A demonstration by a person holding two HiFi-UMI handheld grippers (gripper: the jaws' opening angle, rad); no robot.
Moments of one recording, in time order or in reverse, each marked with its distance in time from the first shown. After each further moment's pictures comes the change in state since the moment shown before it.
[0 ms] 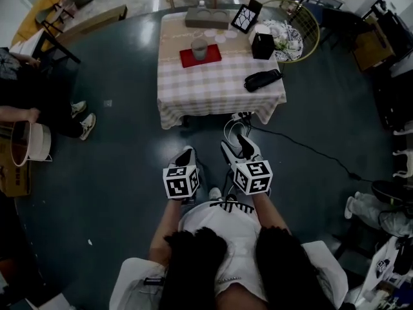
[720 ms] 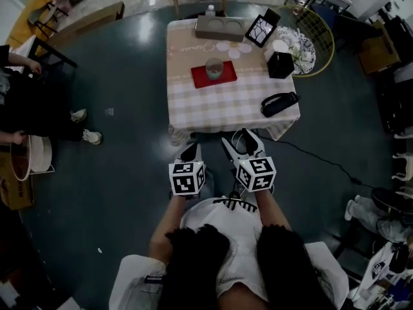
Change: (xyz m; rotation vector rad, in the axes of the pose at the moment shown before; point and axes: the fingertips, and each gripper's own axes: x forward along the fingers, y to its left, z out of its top) left arm 0.075 0.064 0.123 0.037 0.007 -0.039; right arm 0.136 -0.002 0.085 -0.006 0.000 -0.017
